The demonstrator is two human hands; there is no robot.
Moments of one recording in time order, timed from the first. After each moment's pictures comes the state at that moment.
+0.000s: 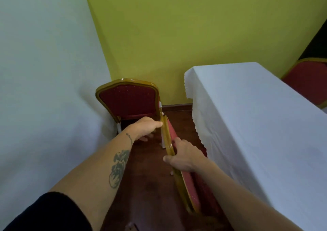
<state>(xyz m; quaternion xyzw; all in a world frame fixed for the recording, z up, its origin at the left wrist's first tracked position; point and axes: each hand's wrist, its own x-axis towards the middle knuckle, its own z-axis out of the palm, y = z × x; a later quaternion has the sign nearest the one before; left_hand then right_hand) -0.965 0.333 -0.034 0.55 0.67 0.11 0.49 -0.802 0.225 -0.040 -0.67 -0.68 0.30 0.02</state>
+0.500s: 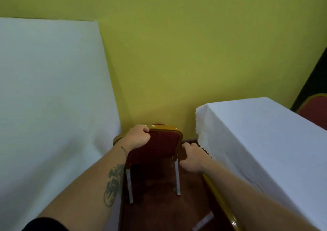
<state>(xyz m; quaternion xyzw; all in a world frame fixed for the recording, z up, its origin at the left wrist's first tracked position) -1.133 0.521 0.010 0.66 0.66 0.18 0.32 -0.910 0.427 -0.006 -0.70 -0.67 0.25 0.04</state>
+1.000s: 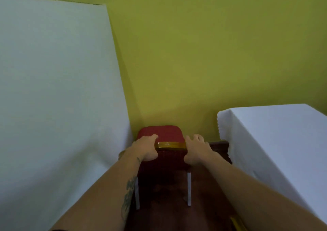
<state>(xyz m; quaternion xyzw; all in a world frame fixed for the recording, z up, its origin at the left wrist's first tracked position) -1.147 0.635 -0.023 0.73 0.65 -0.04 0.23 -0.941 0.616 -0.030 -0.68 -0.71 0.16 -0.07</state>
